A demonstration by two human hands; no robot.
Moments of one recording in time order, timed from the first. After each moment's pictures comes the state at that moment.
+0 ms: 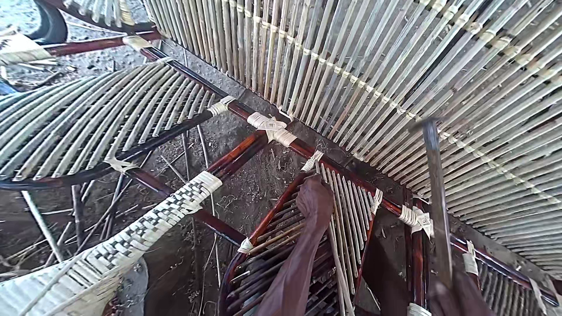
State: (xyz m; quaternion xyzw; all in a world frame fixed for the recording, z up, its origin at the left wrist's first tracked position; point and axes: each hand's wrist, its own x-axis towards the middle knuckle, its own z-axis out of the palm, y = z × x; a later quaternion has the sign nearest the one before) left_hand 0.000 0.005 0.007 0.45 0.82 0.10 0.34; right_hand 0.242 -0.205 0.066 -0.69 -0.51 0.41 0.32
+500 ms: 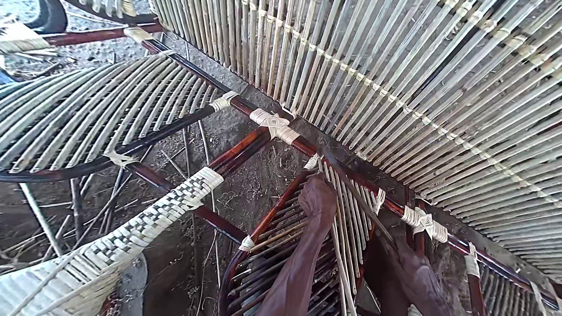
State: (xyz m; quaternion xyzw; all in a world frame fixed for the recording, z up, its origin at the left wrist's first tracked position) left_hand 0.001 0.004 0.009 0.46 0.82 0.09 0.33; right_hand 0.218 -0.148 -0.007 -0.70 -0.70 0.14 0.07
